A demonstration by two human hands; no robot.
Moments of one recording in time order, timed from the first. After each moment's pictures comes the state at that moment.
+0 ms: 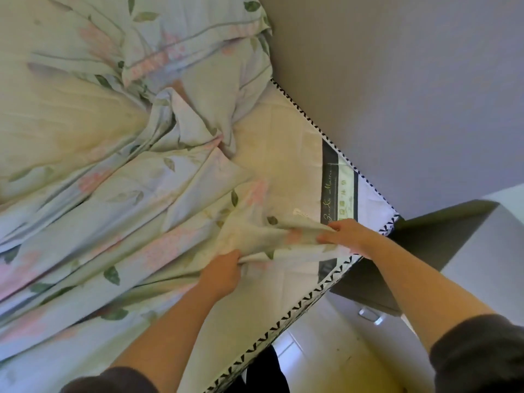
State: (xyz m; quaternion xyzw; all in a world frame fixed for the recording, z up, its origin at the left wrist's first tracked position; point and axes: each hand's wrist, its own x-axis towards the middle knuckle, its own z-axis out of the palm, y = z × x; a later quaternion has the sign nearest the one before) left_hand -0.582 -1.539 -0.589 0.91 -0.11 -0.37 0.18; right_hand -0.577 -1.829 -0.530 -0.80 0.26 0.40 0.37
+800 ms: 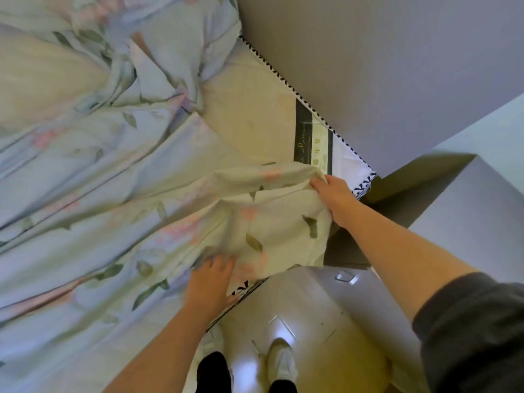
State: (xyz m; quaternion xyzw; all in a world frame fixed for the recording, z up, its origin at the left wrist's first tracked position) left_hand -0.725 -1.569 -0.638 0.93 -0.25 -0.27 -0.06; right_hand -0.633 -1.849 -0.550 -0.74 0.38 0.16 0.53
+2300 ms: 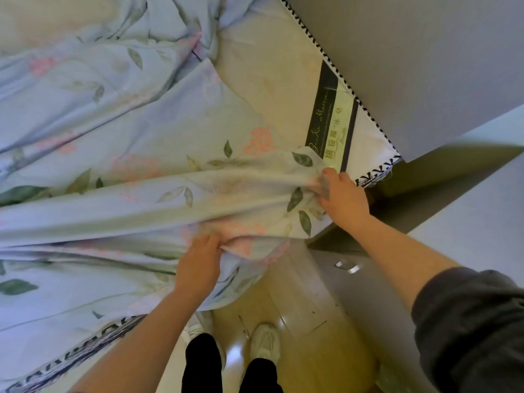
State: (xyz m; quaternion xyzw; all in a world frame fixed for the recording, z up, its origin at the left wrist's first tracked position) left_hand -0.773 -1.580 -0.678 0.96 -0.04 -0.18 0.20; right_hand -0.684 -1.890 -0.647 -0.98 0.06 0.17 0.09
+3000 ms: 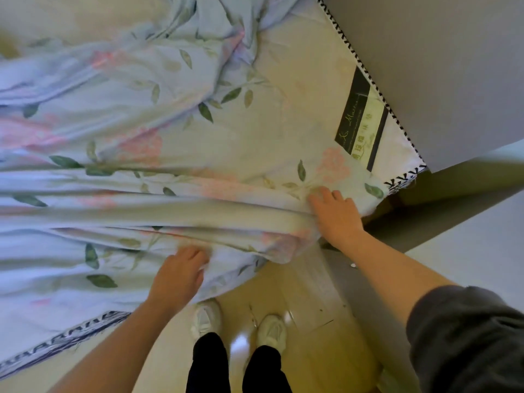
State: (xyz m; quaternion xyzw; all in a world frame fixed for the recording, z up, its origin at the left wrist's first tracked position) left_hand -0.814 -1.492 -0.654 0.96 -0.13 -0.21 0.12; right_hand -0.706 -1.833 -0.639 -0.97 -0.12 0.21 -0.06
